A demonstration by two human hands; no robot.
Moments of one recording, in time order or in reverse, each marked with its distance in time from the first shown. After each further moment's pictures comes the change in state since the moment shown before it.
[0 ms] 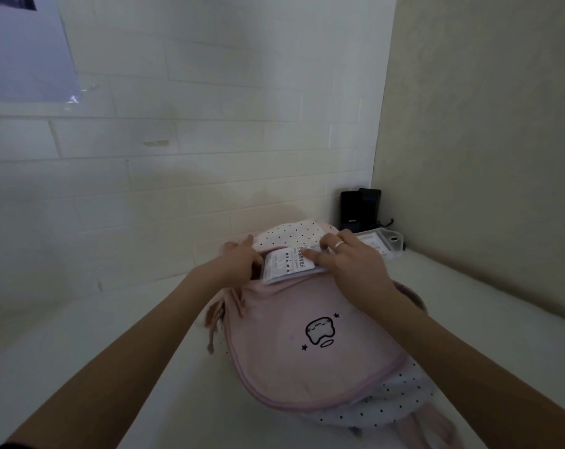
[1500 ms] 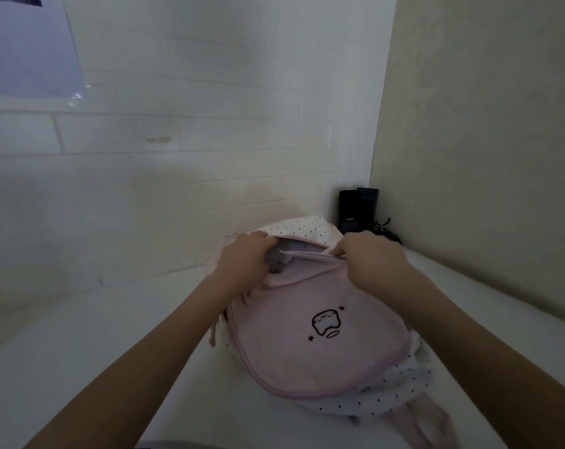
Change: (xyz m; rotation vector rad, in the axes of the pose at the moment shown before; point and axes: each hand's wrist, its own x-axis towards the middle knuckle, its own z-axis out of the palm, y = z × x) left_hand -0.015 0.021 0.007 -0.034 0.414 0.130; right_hand 0.031 -0.014 -0.073 0.098 -0.767 0.536
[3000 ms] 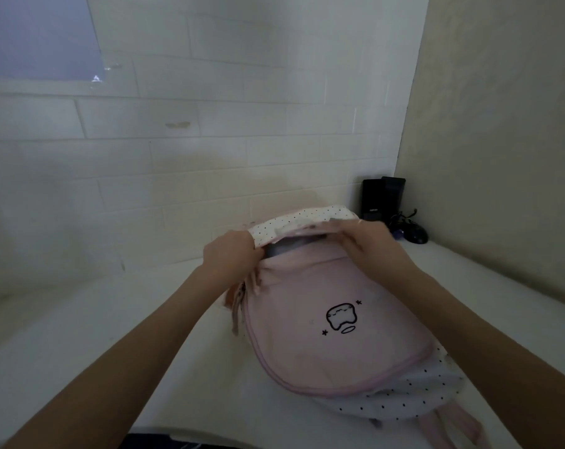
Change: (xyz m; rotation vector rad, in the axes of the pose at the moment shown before) left_hand -0.023 -0.017 -0.025 0.015 -0.104 -0.449; right_hand 0.044 0.009 0.053 0.577 0.425 -0.591
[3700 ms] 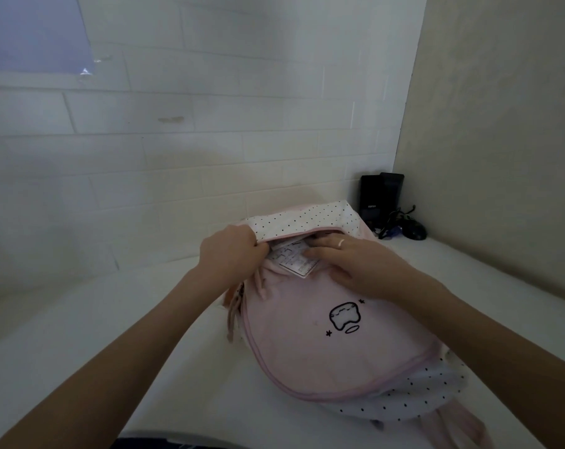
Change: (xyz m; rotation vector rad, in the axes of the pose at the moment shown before) left_hand -0.011 0.008 -0.008 -0.004 0.085 0.065; right_hand -0.008 0.009 0.012 -0.266 -0.373 -0.130
